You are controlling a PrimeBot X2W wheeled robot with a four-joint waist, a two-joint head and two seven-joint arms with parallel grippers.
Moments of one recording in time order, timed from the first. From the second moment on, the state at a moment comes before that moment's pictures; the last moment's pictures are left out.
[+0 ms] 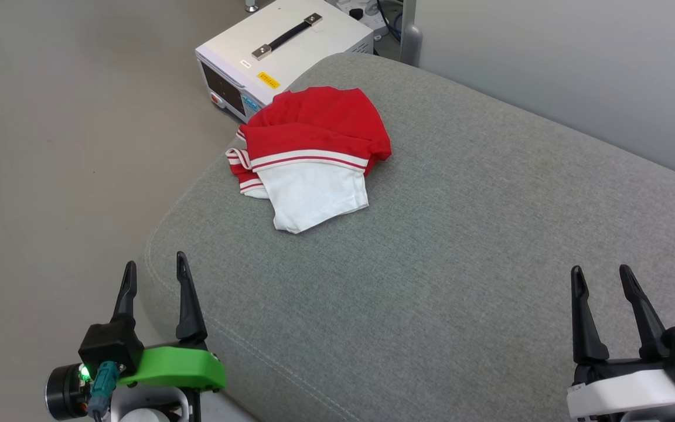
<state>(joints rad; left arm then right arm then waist) 0.01 0.05 -0.02 0.03 -0.17 0.12 -0.26 0.10 -0.05 -0.05 -0.07 0.17 0.13 -0.26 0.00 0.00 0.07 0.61</state>
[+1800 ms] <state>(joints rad) -0.86 0.66 -0.49 0.60 -0.88 -0.13 0.66 -0.15 -0.05 0.01 -0.20 0.01 0.13 -0.26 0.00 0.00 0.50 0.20</state>
